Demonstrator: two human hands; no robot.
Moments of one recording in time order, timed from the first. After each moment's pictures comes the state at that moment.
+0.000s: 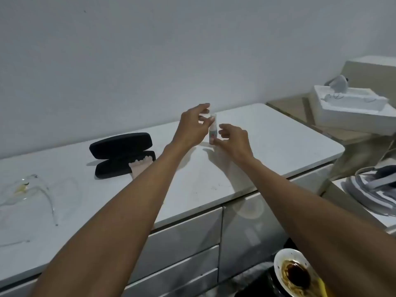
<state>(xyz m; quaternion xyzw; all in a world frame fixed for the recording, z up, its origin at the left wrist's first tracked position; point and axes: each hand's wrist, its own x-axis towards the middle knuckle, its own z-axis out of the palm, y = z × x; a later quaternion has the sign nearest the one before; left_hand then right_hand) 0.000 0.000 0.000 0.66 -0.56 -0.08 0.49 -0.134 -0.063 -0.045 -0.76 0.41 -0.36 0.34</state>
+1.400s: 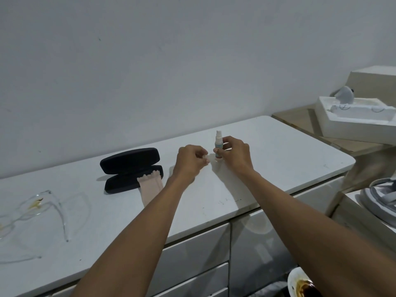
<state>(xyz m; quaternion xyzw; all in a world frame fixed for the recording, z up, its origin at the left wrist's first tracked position) 0.019 0.011 -0.058 0.73 -0.44 -0.14 0.50 -0.119 -0.068 -0.049 -0.74 0.41 -0.38 0.36</state>
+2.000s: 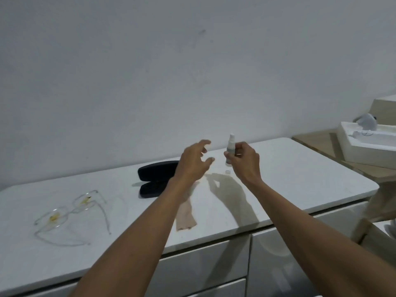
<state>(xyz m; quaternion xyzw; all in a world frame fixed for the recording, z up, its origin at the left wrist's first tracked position) 0.043 0.078 0.010 0.72 -0.55 0.03 0.42 -0.098 -0.021 -0.006 -0.70 0.35 -0.47 0.41</state>
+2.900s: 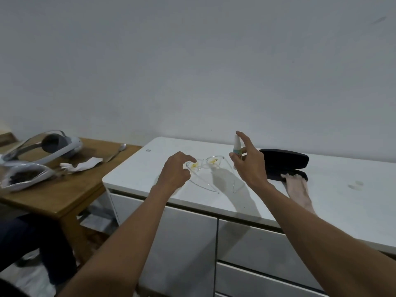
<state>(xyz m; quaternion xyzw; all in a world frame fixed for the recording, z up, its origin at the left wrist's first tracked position) 0.184 0.435 -0.029 0.87 -0.30 0.12 0.37 0.083 0.221 -0.013 -0.82 0.11 -0.37 0.42</state>
